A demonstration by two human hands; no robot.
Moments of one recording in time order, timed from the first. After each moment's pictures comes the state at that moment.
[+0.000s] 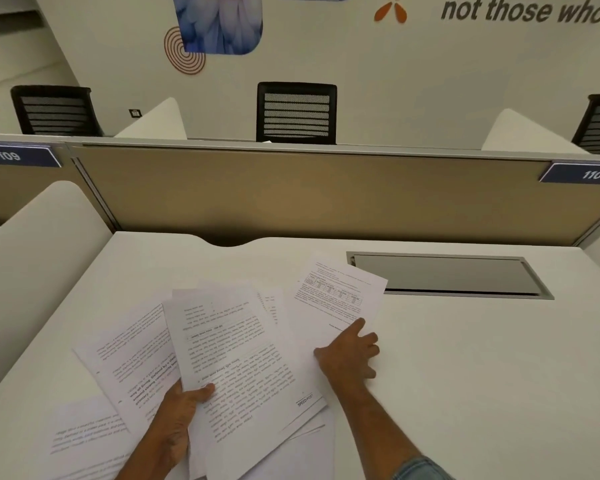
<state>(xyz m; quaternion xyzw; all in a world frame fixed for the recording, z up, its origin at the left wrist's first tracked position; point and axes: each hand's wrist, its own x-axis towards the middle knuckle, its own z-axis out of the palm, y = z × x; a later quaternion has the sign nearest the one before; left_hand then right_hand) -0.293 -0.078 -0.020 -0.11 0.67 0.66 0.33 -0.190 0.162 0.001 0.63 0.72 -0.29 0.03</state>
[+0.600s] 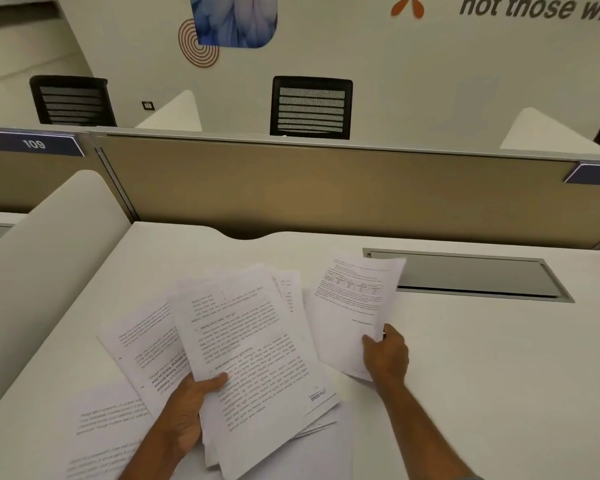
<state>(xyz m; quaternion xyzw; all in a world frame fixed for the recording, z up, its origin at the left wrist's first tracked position) -0.296 -0.098 -0.005 -0.13 0.58 0.71 0.38 -0.157 0.186 -0.017 0.61 0.66 -0.41 -0.15</state>
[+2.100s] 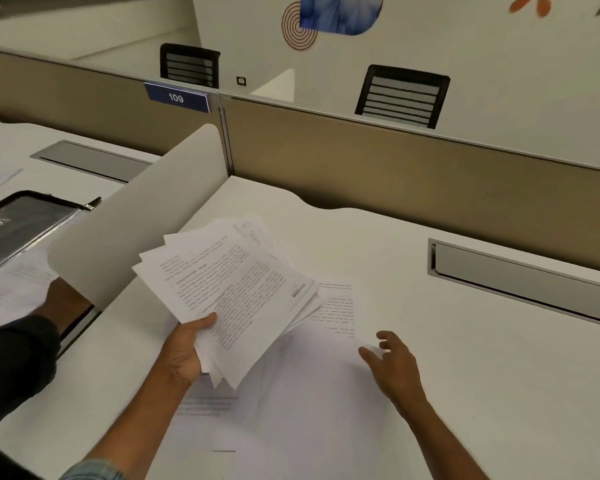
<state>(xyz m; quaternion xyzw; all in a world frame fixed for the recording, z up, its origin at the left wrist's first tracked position) -0.285 -0.236 0.003 -0.20 0.44 0.83 0.29 -0.101 0.072 0.006 0.41 0.79 -0.45 -0.01</state>
